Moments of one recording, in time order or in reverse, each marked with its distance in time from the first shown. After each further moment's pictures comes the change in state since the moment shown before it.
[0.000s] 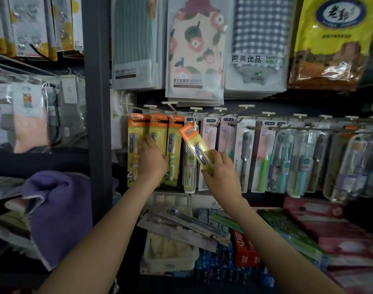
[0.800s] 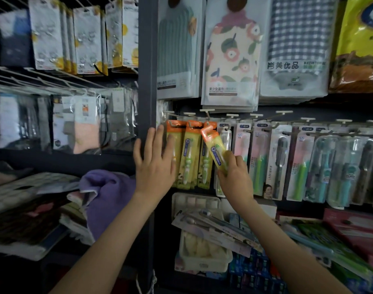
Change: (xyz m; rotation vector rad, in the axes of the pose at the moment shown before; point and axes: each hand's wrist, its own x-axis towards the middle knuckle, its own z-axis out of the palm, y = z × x) left_hand -0.045 -0.054 -0.081 0.583 0.647 0.560; right_hand 0.005 -0.043 0.029 0.027 0.030 0.008
